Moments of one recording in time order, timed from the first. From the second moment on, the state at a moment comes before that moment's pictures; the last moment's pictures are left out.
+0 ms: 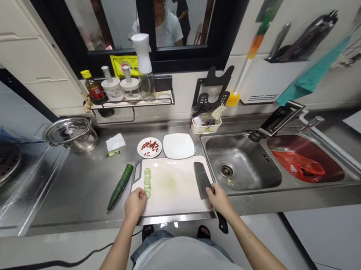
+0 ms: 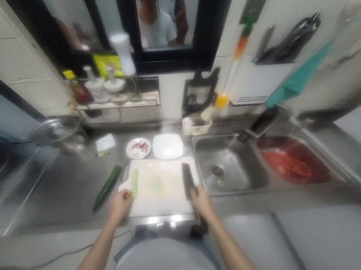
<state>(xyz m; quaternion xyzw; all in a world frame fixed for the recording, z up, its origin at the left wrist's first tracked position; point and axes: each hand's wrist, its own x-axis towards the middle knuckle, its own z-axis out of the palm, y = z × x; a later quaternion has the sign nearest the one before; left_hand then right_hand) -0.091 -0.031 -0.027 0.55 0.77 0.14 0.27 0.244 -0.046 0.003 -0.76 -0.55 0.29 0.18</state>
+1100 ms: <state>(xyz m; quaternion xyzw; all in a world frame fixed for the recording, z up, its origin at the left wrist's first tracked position) 0.003 0.098 -0.021 0.53 0.76 0.21 0.33 0.242 0.000 0.031 -0.79 -0.58 0.16 -0.13</state>
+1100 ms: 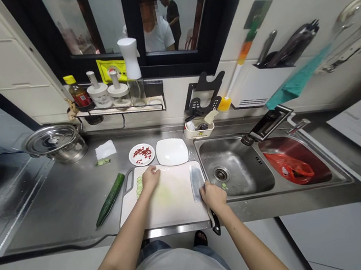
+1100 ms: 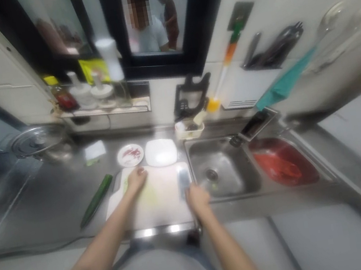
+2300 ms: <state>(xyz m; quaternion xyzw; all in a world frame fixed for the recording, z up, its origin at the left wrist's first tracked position) 0.025 0.145 -0.014 0.52 0.74 0.21 0.37 0.240 0.154 -0.010 -0.79 -0.54 0.29 0.11</state>
